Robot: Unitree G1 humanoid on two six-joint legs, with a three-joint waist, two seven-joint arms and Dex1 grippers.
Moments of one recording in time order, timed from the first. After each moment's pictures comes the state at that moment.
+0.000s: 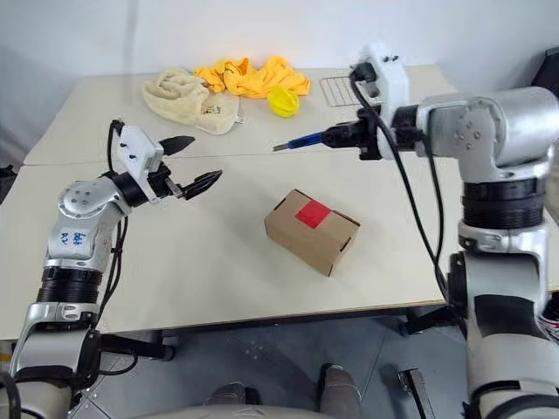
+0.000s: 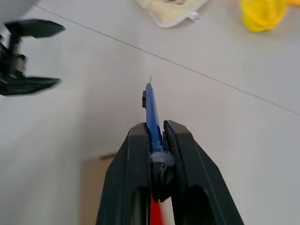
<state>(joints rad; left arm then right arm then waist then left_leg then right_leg) -0.76 0.58 0.07 0.27 -0.30 0.19 -0.78 -1.19 -0.72 -0.01 0.07 0.53 1.35 0.72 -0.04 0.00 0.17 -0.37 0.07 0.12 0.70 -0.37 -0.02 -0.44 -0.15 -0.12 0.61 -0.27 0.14</state>
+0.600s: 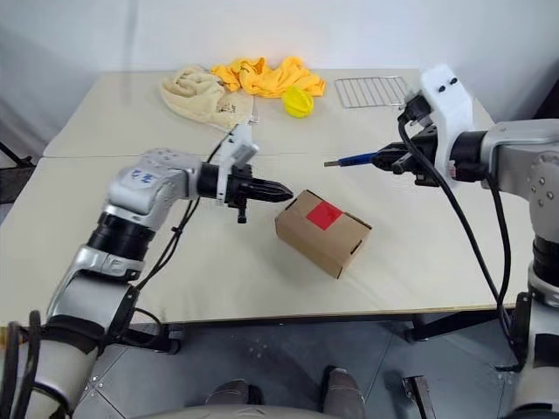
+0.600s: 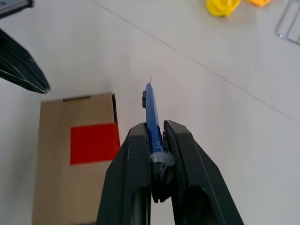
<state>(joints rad) -1.10 0.43 -0.26 0.41 -0.32 0.68 -1.11 -0.98 -0.94 -0.06 -0.27 0.59 1.41 0.72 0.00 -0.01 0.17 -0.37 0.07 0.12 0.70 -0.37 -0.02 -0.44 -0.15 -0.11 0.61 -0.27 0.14</state>
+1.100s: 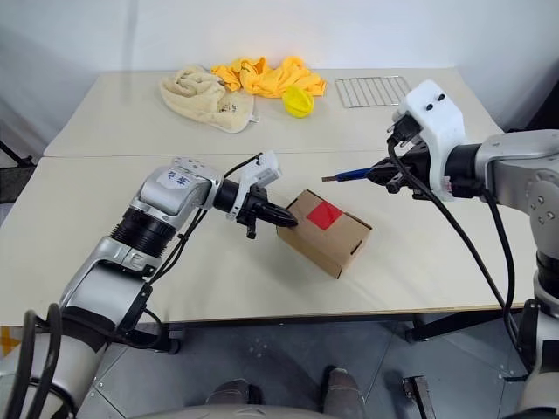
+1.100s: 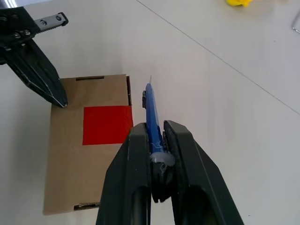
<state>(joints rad) -1.14 0.39 -0.38 0.48 -0.21 0.81 -1.16 -0.96 -0.96 -0.05 -0.36 0.64 1.45 0.71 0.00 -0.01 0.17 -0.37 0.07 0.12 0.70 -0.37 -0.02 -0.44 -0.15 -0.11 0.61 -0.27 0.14</state>
